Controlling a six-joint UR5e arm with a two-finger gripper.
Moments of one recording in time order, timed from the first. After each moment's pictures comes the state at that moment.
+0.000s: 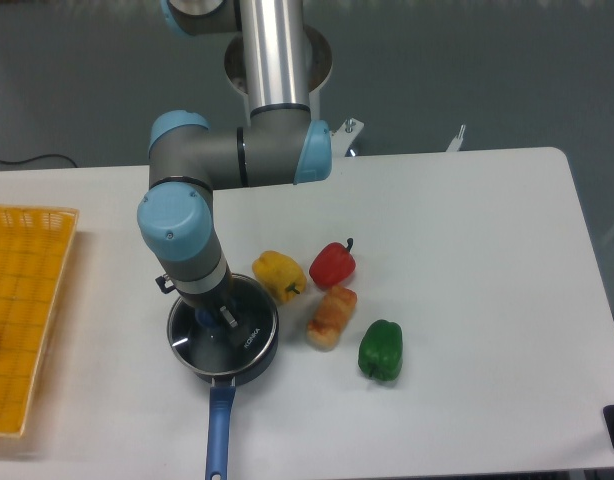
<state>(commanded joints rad) 2.16 -2.00 -1.57 -1.13 1.60 1.02</state>
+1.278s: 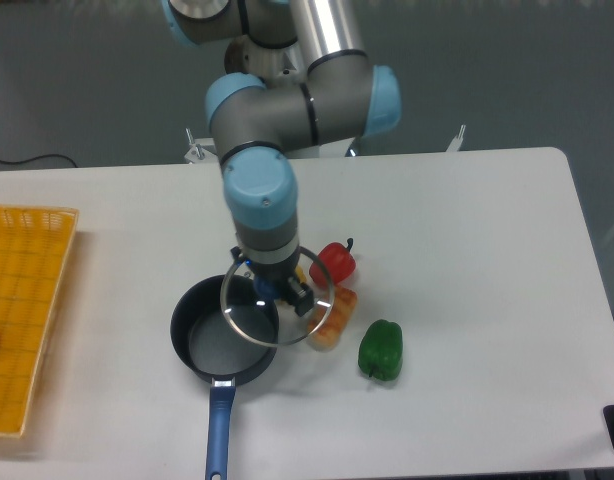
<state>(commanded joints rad) 2.37 -1.90 -1.56 -1.33 1.58 1.19</state>
